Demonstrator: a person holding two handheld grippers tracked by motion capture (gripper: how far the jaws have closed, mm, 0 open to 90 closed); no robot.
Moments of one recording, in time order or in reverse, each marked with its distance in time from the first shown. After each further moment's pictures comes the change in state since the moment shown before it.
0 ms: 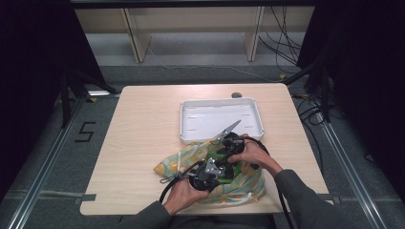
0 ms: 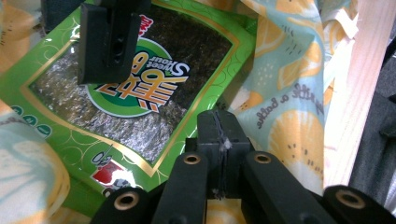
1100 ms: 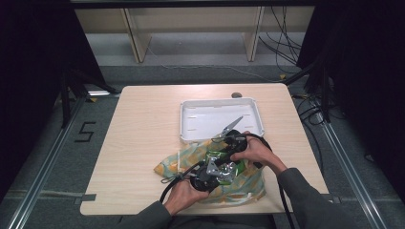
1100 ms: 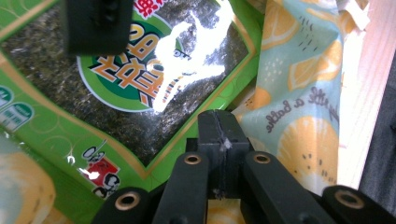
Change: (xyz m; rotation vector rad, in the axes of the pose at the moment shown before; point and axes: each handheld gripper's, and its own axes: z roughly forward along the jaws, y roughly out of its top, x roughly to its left) left arm -0.001 0.000 0.004 0.015 0.010 0.020; right arm 0.013 0.009 -0.023 0.015 0.014 0.001
